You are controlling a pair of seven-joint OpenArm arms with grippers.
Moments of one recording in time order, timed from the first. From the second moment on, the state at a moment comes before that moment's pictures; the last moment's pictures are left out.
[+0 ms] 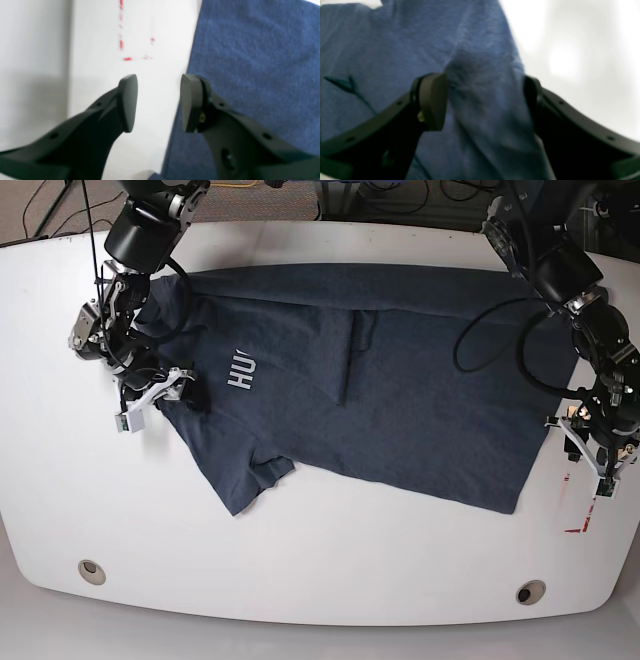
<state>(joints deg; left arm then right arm) -18.5 -11.3 -33.7 93.1 3.2 -42.0 63.8 6.9 7.3 32.9 69.6 25.3 41.0 -51.9</state>
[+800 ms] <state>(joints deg) -30.5 -17.9 -31.2 44.6 4.0 -36.8 34.9 6.8 7.1 29.4 69.3 25.1 40.8 -53.0</state>
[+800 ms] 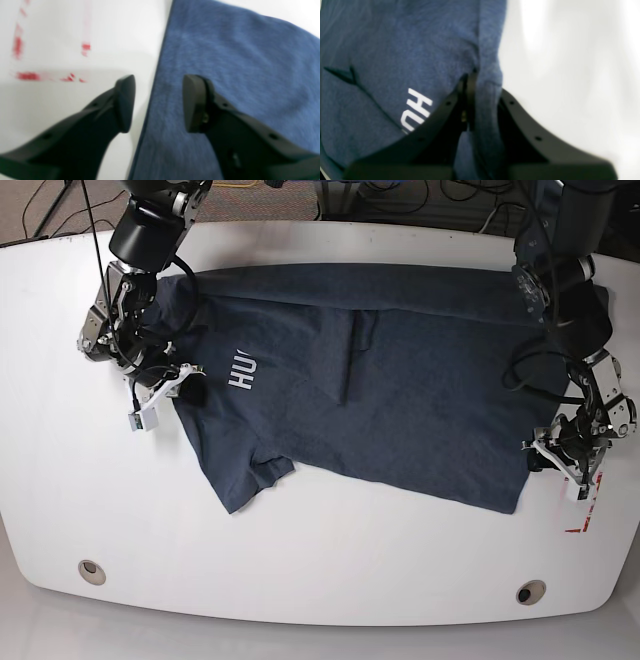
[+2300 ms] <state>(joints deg) -38.9 -16.2 -27.3 22.0 3.2 -34.7 21.6 5.3 6.5 28.8 72.9 24.7 40.6 -54.5</state>
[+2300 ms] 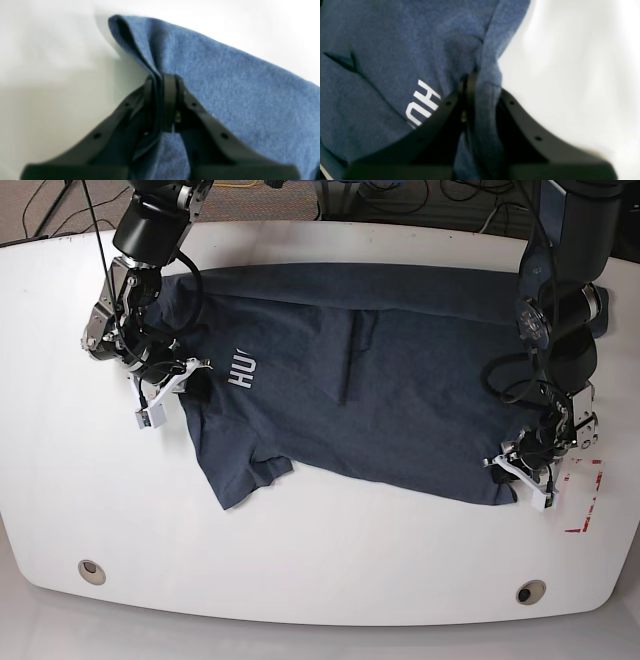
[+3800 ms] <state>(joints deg) -28.6 -7.0 -33.2 96.4 2.7 -42.7 56.3 13.3 11.7 23.0 109.0 23.6 40.6 -71.5</state>
